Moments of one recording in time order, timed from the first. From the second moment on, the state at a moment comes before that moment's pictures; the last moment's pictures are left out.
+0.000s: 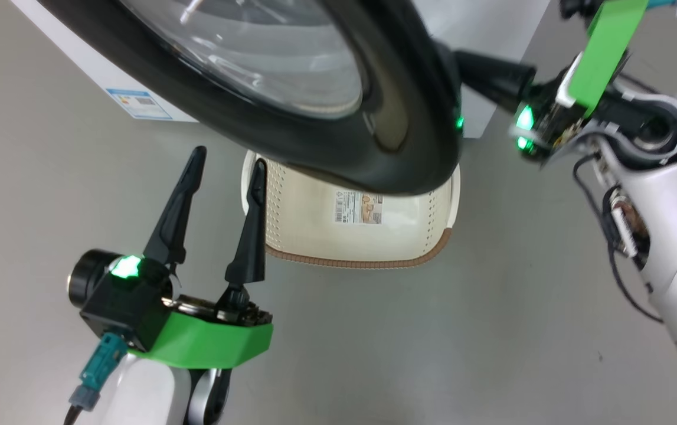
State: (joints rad) left arm -0.37 0.03 -0.23 -0.01 -0.22 0.00 -0.26; right arm -0.99 -0.20 0.32 0.59 1.81 0.12 0.78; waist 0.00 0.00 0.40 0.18
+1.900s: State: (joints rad) left arm -0.16 0.05 -0.23 0.14 -0.27 0.04 -0.25; right arm -0.67 -0.18 0.61 0.53 1.95 0.12 0.70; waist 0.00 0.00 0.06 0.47
